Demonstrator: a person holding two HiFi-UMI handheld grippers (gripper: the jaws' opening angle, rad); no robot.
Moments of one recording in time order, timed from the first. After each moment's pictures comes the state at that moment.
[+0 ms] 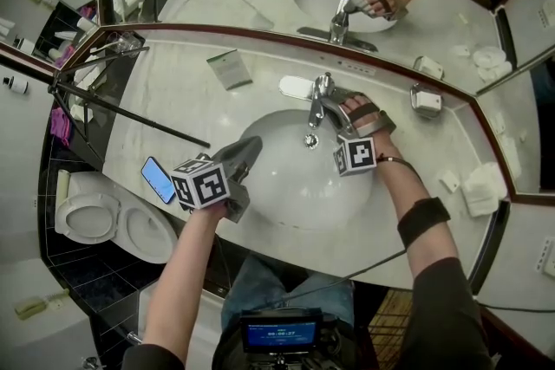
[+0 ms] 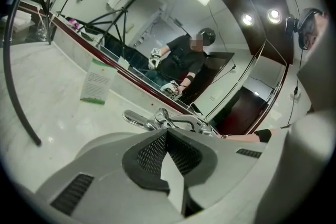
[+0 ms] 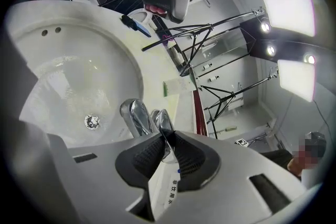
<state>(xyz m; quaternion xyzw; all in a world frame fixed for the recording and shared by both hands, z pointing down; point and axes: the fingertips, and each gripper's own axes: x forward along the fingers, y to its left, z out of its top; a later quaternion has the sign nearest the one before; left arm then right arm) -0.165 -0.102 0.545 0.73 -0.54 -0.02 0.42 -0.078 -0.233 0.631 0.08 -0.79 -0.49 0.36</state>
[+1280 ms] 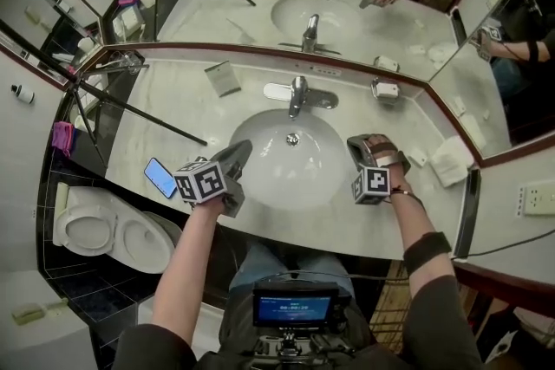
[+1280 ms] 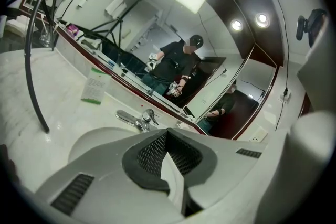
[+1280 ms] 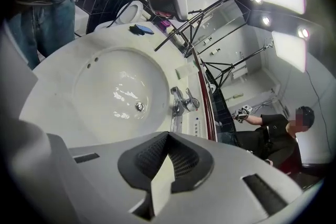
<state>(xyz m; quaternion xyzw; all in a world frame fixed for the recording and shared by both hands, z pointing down) -0.138 -0.044 0.491 0.74 -0.53 -0.04 0.41 0.098 -0.131 0.593 0.12 -0.78 -0.37 0.49</state>
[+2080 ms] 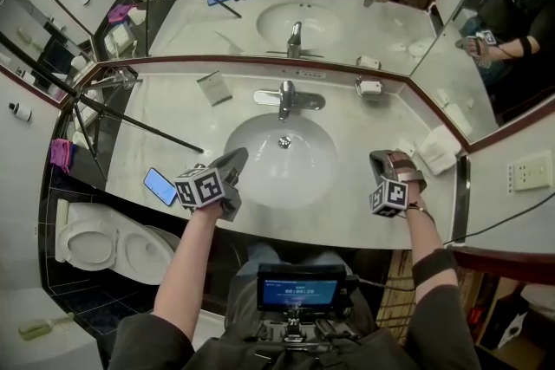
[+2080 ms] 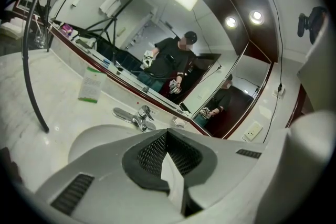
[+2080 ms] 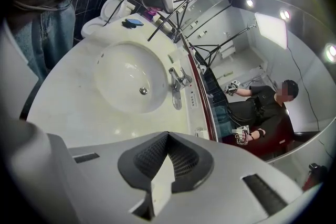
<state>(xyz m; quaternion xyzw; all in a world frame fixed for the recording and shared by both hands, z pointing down) -0.126 -0.027 0.486 0.76 -0.51 -0.02 0.40 0.210 -0.097 0.580 0.21 -0.76 -0.30 0.53</state>
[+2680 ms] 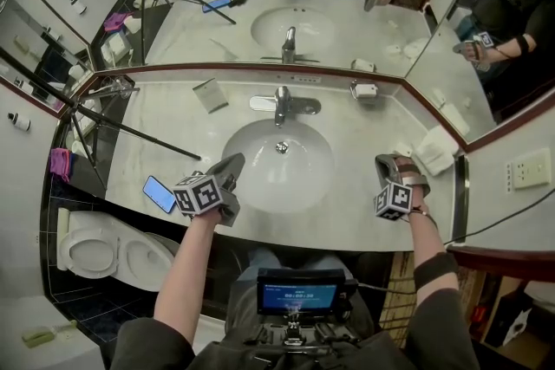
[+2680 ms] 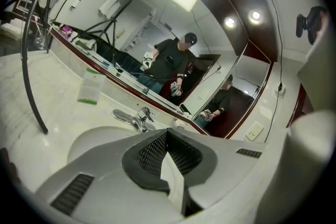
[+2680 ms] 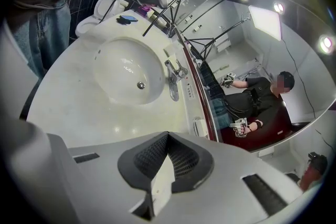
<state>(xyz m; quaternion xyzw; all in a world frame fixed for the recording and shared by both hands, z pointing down) -0.126 -0.031 0.486 0.76 -0.51 -0.03 0.39 0.242 -0.102 0.580 0.23 -0.76 -0.28 0.54</state>
